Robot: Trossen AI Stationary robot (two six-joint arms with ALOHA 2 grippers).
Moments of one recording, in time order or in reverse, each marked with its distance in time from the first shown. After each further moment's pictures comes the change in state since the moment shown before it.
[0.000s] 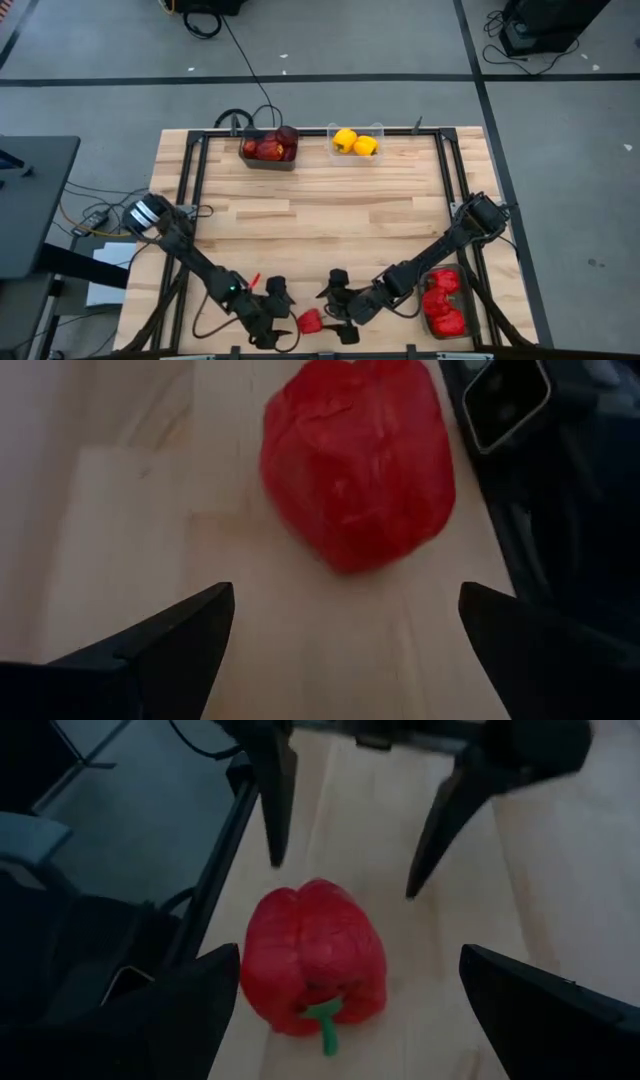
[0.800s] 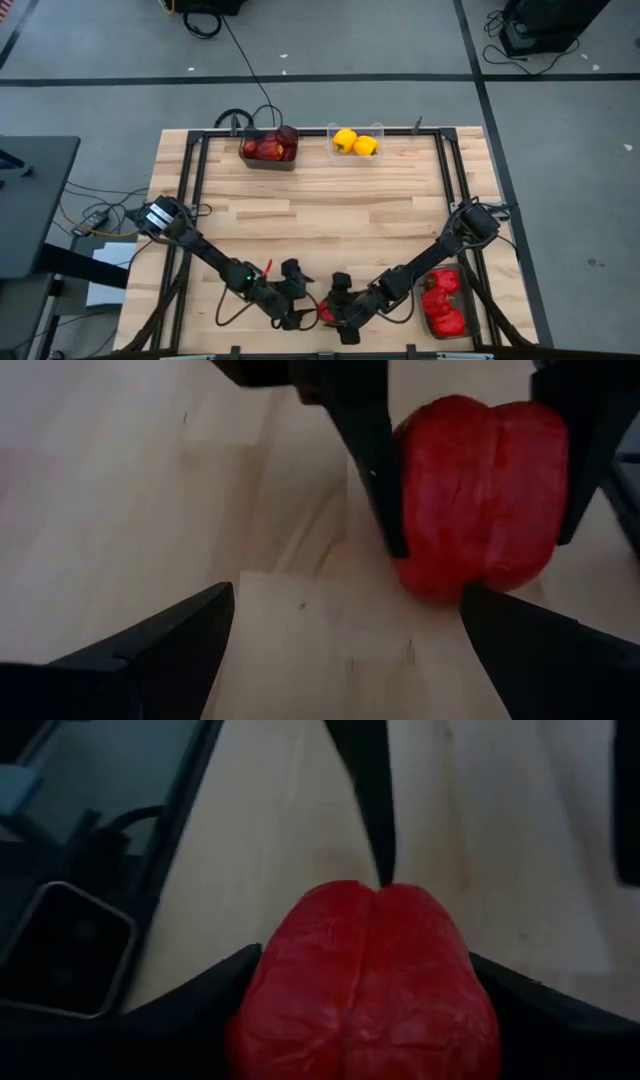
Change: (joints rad) left arm 0.134 0.087 0.002 0.189 -0.160 0.099; right arm 0.004 0.081 0.004 -0.055 -0.052 0.089
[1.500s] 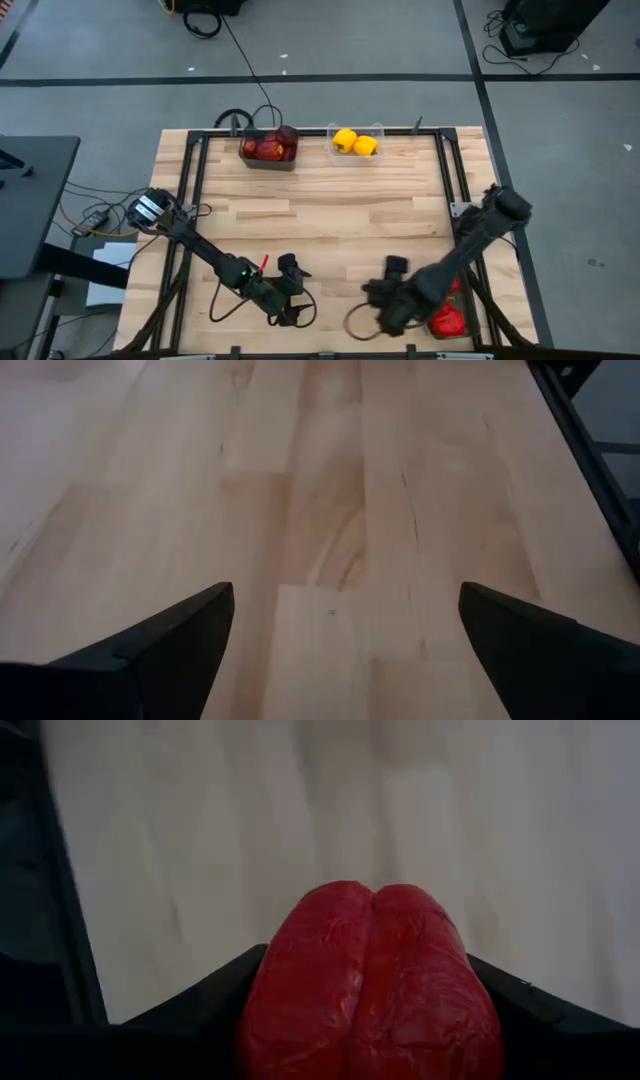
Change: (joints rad) left arm 0.007 -0.100 0.000 -0.117 -0.019 0.029; right arm 0.123 -0.265 0.247 -1.178 -0.026 0.404
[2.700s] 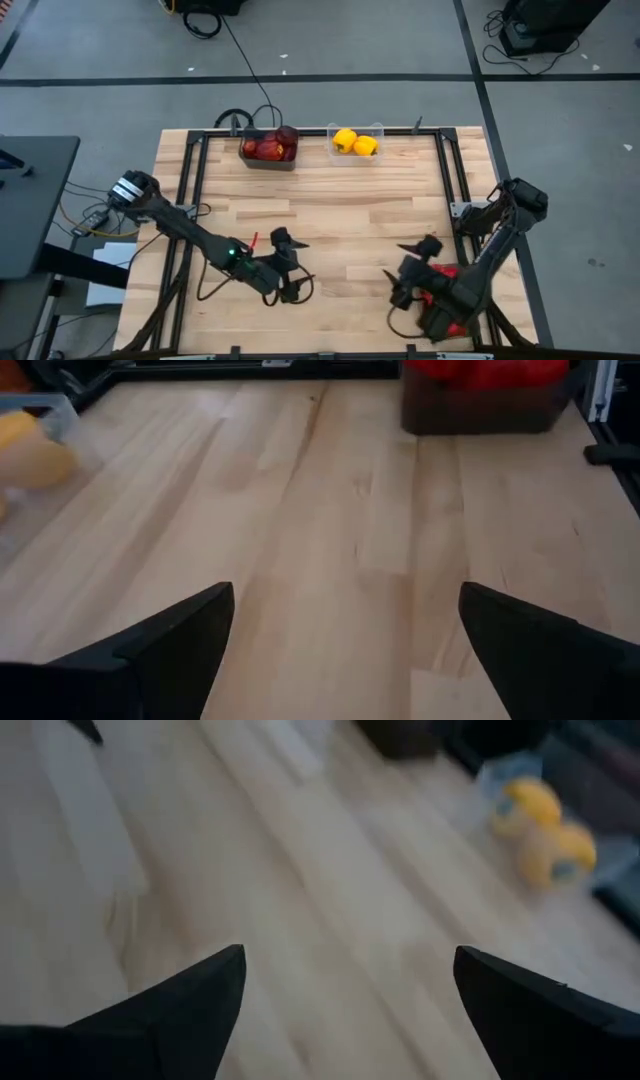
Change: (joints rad) left arm 0.066 -0.232 0.000 -0.154 -0.161 0.098; right arm 0.173 -0.127 -0.066 -0.348 0.661 0.561
